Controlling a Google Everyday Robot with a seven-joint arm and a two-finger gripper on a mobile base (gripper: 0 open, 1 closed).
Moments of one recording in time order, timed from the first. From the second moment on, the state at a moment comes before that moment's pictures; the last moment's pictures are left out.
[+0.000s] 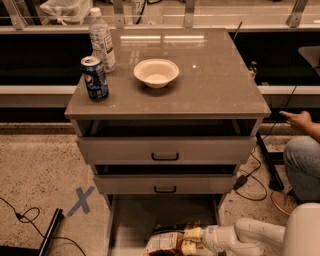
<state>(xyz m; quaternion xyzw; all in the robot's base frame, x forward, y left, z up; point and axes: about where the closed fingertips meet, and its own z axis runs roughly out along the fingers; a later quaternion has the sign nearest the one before) 0.429 -0.133 0.232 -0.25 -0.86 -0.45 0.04</state>
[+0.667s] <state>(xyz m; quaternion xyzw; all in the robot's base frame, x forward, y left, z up) 0.424 -0.134 0.278 -0.20 -0.82 -0.54 -0.01</state>
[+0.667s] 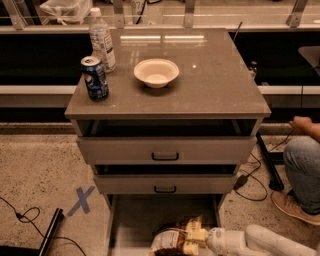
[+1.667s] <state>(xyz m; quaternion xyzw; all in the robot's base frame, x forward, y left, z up) 0.344 -0.218 0.483 -0.04 -0.71 -0.69 -0.13</state>
